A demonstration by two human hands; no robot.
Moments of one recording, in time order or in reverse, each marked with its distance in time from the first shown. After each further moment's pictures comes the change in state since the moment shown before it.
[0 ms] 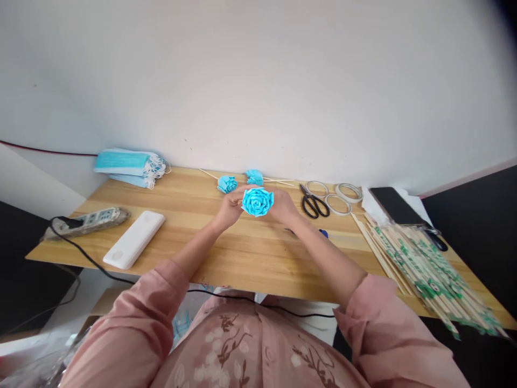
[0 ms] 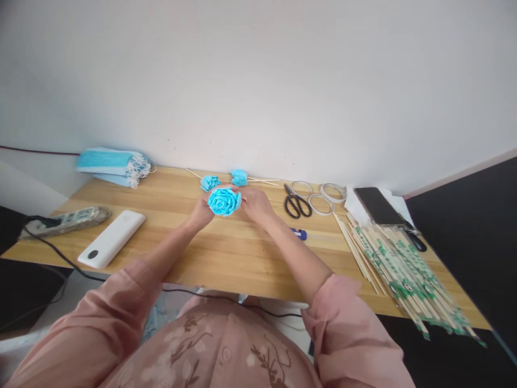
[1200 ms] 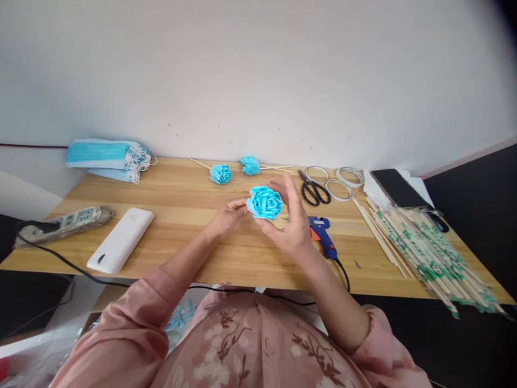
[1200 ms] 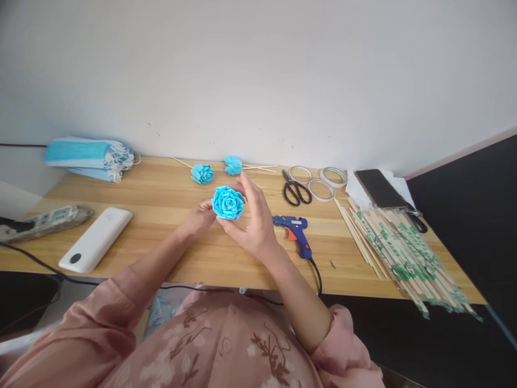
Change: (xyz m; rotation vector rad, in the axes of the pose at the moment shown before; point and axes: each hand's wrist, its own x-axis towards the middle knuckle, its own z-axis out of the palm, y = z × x) left_hand -0.037 -0.002 0.013 -0.383 -0.016 -0.434; right_hand -0.078 -0.068 -0.008 0.114 0.401 -0.188
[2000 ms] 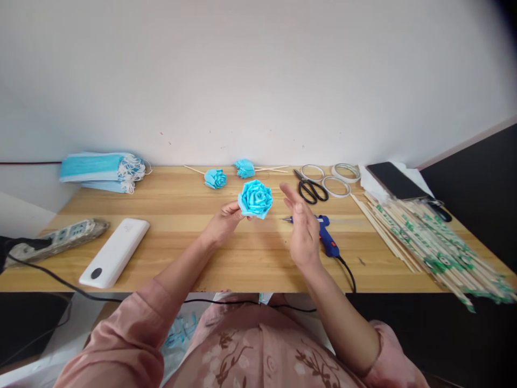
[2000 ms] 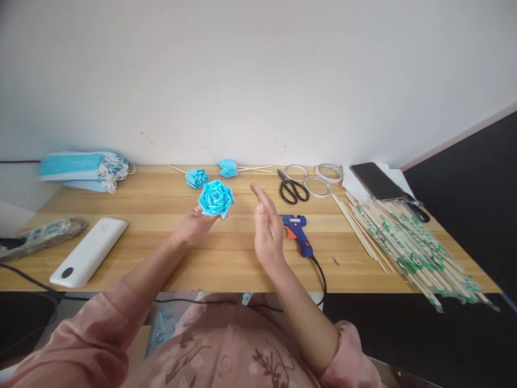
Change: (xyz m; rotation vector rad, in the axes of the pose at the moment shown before) left_hand -0.002 -0.003 0.000 0.033 -0.015 0.045; right_hand -0.033 0.012 0.001 0.210 0.292 0.364
